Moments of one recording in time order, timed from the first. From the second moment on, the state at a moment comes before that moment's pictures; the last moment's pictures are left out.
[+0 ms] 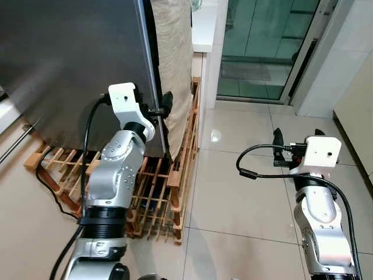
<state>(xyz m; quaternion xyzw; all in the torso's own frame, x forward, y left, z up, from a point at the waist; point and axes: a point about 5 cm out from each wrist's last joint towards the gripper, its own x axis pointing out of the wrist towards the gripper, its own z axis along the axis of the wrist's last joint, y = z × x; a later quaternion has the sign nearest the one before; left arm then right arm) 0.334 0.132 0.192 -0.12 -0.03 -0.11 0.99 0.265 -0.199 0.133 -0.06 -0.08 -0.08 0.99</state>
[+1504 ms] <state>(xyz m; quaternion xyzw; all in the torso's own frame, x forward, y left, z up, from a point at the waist) 0.310 0.113 0.189 -0.10 -0.03 -0.20 0.97 0.266 -0.202 0.119 -0.07 -0.06 -0.08 0.99</state>
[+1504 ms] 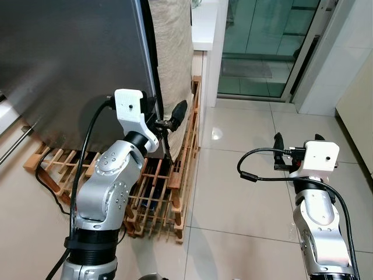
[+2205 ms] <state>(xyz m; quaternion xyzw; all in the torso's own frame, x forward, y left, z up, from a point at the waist) 0.337 0.100 0.206 -0.16 -0.04 -0.17 0.97 0.270 -0.200 0.119 -0.06 -0.06 -0.08 0.99</state>
